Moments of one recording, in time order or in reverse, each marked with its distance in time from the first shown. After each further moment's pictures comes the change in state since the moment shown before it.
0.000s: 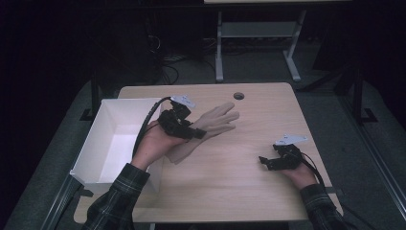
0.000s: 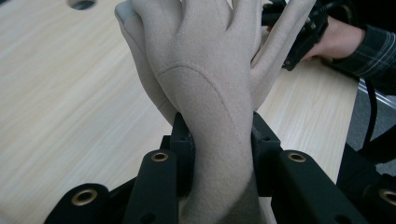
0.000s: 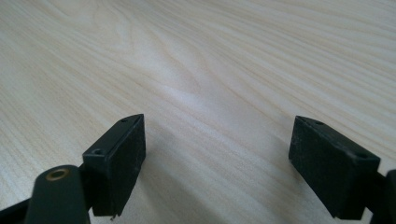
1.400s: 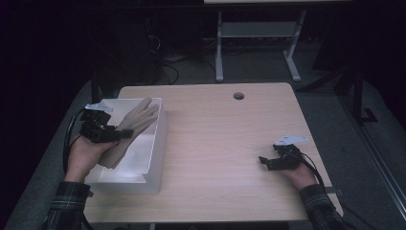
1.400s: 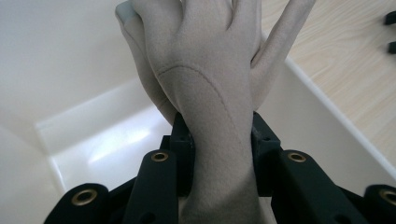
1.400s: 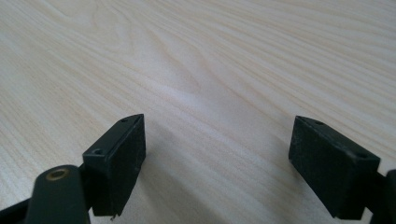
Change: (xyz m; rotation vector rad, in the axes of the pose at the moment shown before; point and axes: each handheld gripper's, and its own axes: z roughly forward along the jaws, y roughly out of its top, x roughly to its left) left arm 0.086 -0.134 -0.104 -0.028 0.312 -0.302; right arm 0.001 0.000 0.000 0.003 -0.004 0.002
